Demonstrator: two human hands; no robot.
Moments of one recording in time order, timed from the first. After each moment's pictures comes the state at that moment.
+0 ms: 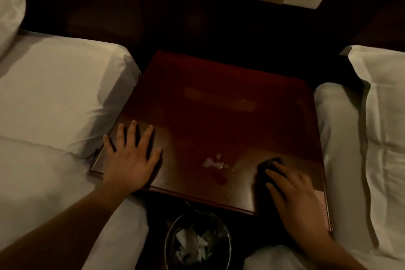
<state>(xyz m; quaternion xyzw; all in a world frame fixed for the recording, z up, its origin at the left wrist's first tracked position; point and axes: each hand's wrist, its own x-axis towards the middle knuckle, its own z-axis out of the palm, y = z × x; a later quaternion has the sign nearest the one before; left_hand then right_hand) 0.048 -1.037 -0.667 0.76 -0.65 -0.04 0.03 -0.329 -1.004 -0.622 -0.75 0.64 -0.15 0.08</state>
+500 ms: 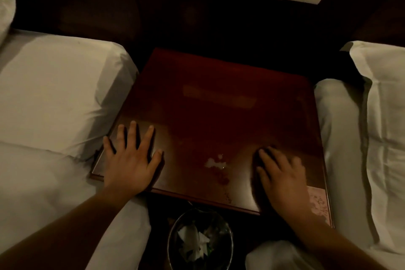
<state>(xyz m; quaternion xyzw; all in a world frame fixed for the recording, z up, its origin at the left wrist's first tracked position) 0.049 -1.036 -0.665 0.76 -0.65 -0.03 0.01 -0.308 -1.035 -0.630 -0.76 0.65 -0.07 0.03</state>
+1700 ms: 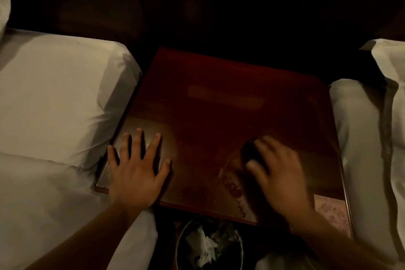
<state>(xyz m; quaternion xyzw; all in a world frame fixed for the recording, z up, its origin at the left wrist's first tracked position) 0.050 -1.035 -0.660 0.76 -0.65 -0.04 0.02 -0.265 -1.065 -0.618 -0.75 0.65 -0.10 0.10</state>
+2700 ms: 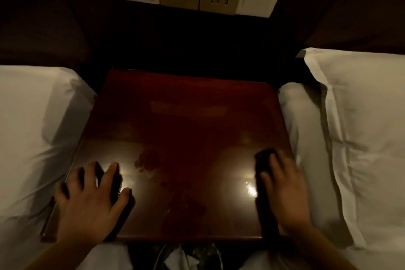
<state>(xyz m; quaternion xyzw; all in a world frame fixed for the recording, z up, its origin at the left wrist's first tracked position) 0.056 -1.050 -0.658 0.76 -0.65 -0.04 -0.03 -0.358 -1.057 -0.638 -0.64 0.76 -0.07 0.02</state>
